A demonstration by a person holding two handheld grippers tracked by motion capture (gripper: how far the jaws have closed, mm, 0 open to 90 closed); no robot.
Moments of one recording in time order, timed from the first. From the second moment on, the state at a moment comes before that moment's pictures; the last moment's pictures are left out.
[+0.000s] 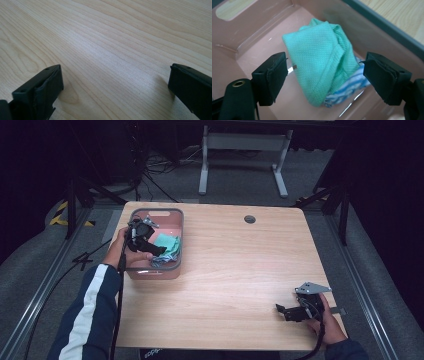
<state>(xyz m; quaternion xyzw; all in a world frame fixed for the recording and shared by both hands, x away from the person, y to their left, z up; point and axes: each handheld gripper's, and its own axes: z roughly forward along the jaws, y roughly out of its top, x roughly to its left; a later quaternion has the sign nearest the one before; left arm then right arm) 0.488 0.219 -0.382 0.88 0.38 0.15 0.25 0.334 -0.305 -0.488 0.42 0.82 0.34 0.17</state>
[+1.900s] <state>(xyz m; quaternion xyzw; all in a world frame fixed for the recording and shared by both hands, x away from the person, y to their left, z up) 0.532 0.207 -0.412 0.88 0.44 0.05 0.16 0.334 -0.305 -0.488 0.42 0.82 0.34 0.17</state>
